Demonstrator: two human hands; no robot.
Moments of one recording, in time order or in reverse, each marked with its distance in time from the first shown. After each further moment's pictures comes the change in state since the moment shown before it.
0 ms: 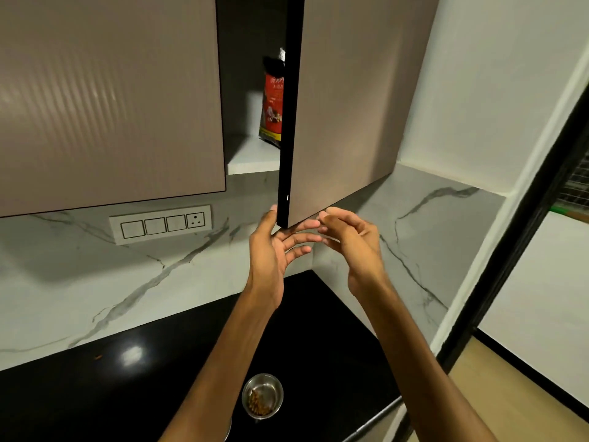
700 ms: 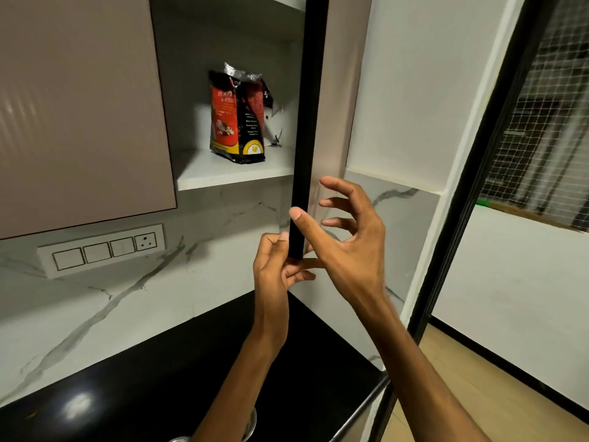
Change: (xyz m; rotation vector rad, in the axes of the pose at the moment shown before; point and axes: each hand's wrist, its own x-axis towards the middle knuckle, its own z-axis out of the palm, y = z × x) left_hand -0.031 -0.036 0.041 0.109 -0.152 0.161; right_hand -0.047 -0.050 -0.024 -0.394 0.174 -0.651
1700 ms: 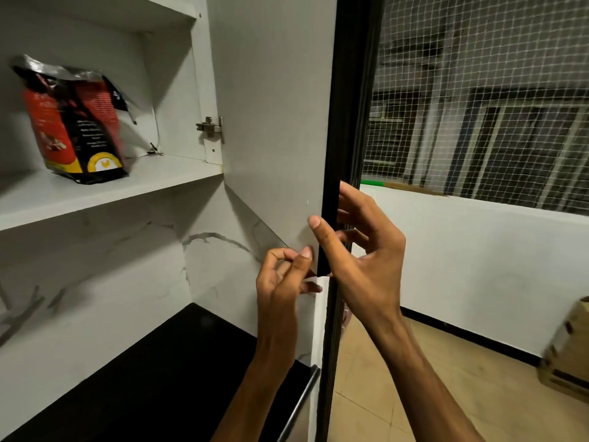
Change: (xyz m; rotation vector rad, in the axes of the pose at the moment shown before) left_hand -0.015 -0.065 0.149 -0.059 -0.242 -0.074; right_hand 0.007 0.027 -0.162 -0.132 0.242 -0.118
